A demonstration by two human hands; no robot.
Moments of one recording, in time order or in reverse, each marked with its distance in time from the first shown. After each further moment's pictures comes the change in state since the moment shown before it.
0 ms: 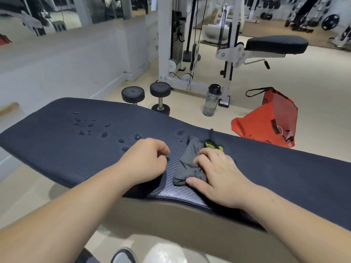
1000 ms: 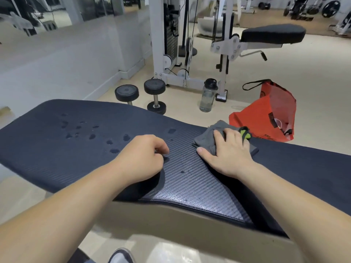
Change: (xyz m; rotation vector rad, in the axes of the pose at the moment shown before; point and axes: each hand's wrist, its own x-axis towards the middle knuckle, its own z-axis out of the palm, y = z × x) left_hand 0.014 0.021 0.009 0.017 0.002 0.082; right_hand 0.041 0.057 -0.008 -0.043 0.015 0.438
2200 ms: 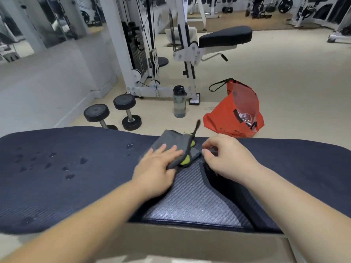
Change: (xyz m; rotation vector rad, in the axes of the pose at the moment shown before) left_hand 0.047 0.076 0.111 0.172 -0.061 0.313; right_hand -0.052 0.097 -0.052 0.399 0.168 -0.028
